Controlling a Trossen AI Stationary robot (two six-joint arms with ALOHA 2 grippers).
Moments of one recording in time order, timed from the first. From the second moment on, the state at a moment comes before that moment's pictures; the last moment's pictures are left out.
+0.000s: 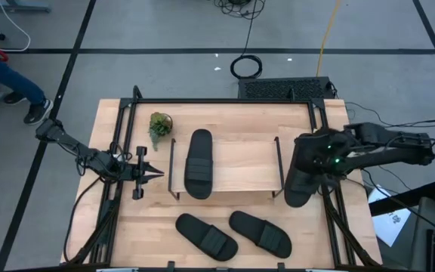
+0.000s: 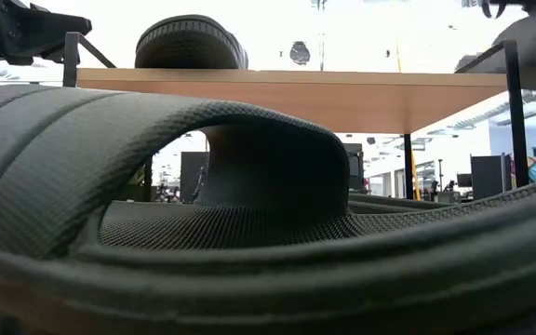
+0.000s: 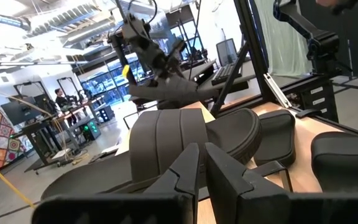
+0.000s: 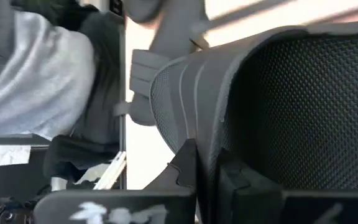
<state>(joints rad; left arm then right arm) -0.52 0.33 0.06 0.36 -0.39 0.38 -0.01 0.69 0.90 -1.21 -0.52 0.31</state>
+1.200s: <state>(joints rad) -0.52 0.33 0.06 0.33 -0.39 0.38 -0.12 1.33 1.58 -1.21 -0.57 -0.18</state>
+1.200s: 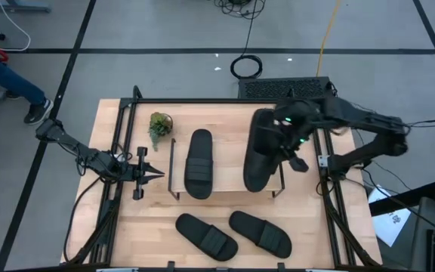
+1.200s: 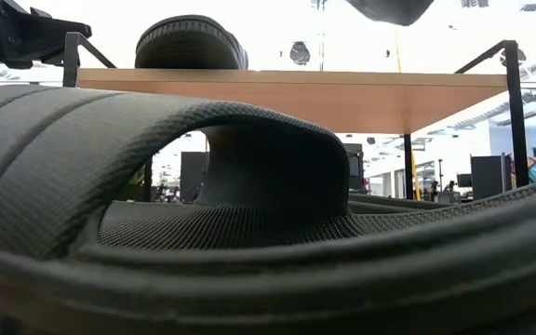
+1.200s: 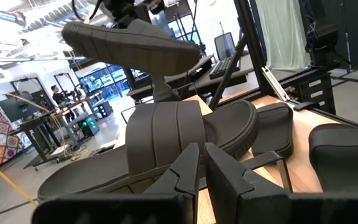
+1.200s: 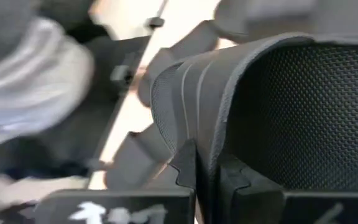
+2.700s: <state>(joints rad) -0.52 0.33 0.06 0.31 -0.39 0.39 -0.24 1.79 1.67 -1.32 -0.86 -0.14</state>
